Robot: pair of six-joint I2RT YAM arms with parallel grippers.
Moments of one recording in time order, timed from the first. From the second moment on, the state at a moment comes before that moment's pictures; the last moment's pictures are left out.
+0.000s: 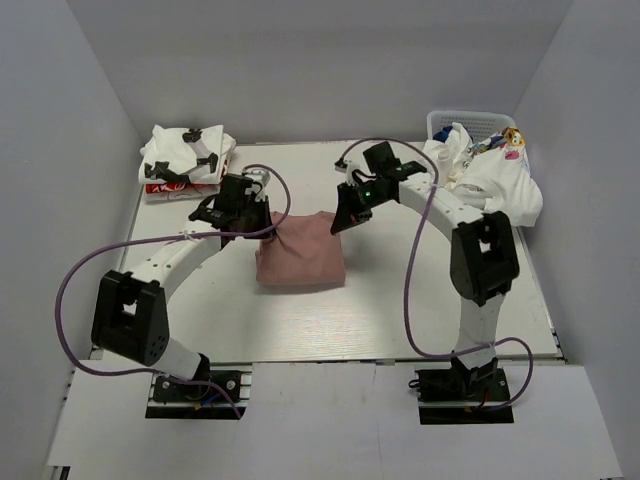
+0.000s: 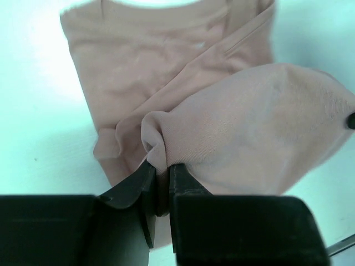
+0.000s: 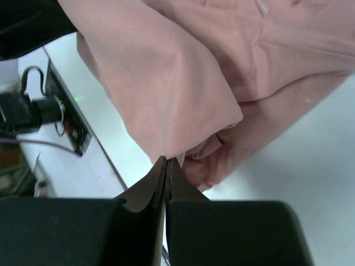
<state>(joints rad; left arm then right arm) -0.35 1.50 1.05 -0.37 0.14 -0.27 0.47 2.00 1.63 -0.72 -0.78 0.10</state>
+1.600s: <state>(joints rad) -0.25 1.61 1.25 -0.40 0.05 -0.54 0.43 1.70 1.33 -0.32 -0.33 0.15</state>
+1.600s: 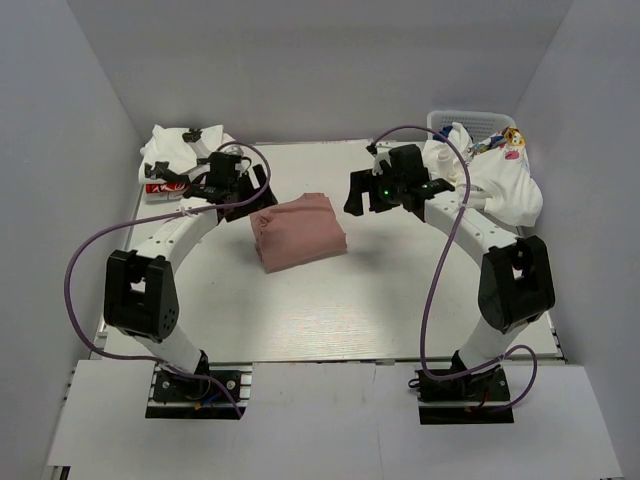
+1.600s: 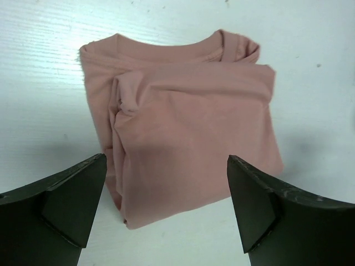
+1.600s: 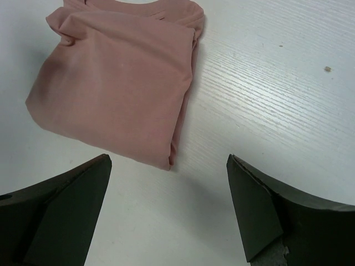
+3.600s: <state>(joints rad) -0.19 1.55 1.15 -0.16 0.05 -0.40 0.55 1.92 1.57 -0.16 -0.34 0.15</state>
